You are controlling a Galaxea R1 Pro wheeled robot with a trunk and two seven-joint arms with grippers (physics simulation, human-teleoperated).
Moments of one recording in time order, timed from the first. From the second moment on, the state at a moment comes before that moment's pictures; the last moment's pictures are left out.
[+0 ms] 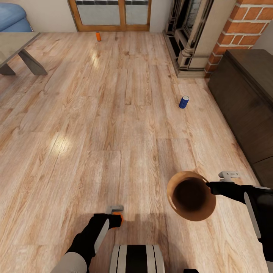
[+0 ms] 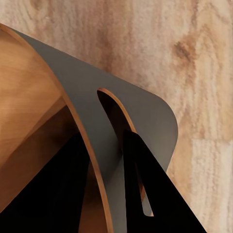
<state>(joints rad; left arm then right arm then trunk) -0.53 -0.17 -0.04 -0.74 0.06 0.60 0.07 -0.45 -0.27 -0.26 -1.58 0.09 1.00 0.54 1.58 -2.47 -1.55</state>
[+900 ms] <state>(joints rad) -0.52 -0.15 -0.32 -1.44 0.35 1.04 0.05 -0.45 -0.27 -0.27 -1.57 0.08 1.00 0.54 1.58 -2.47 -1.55</state>
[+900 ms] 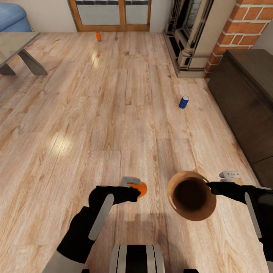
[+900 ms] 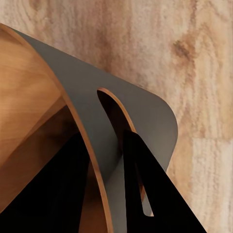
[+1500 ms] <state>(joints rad) -0.52 0.35 -0.42 -1.54 0.89 1.05 -0.53 -0.45 -0.27 -0.26 -1.57 0.08 1.00 0.53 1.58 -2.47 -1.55</state>
